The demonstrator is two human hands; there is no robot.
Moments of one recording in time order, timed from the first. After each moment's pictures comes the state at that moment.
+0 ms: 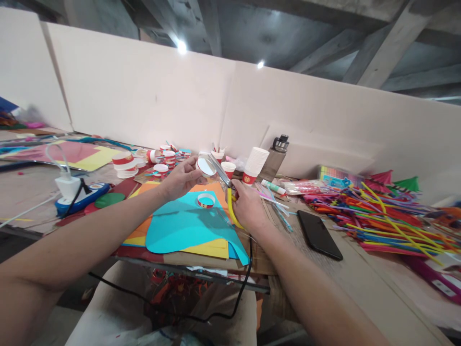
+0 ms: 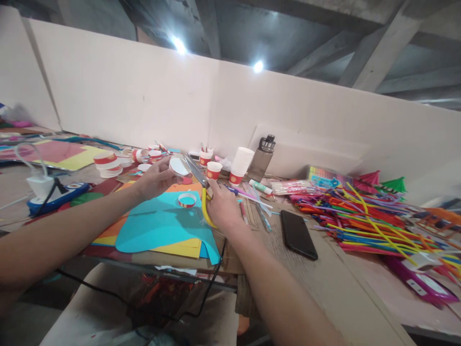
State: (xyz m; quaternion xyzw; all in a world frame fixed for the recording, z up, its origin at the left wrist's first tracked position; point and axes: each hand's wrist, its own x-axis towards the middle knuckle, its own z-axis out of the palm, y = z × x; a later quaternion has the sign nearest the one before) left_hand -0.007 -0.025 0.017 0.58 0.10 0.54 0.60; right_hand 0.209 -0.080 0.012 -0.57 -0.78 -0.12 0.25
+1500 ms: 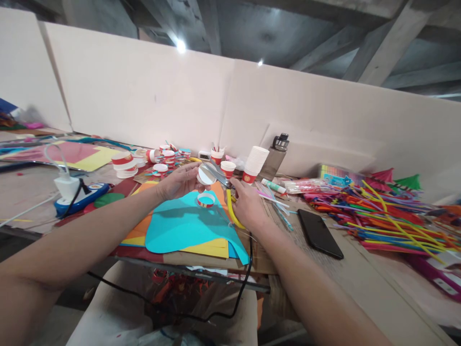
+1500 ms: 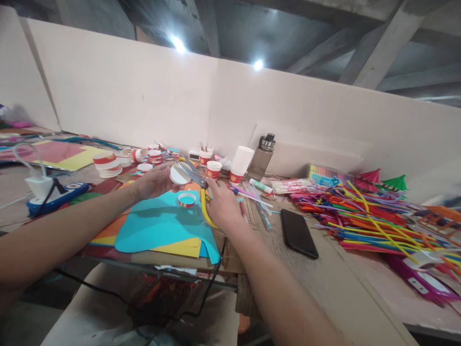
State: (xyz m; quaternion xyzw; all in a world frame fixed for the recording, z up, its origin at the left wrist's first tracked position) left_hand -0.017 -0.014 0.005 0.61 0.08 0.44 0.66; right_hand 0.213 -0.078 0.010 -0.53 -0.80 -0.09 0.26
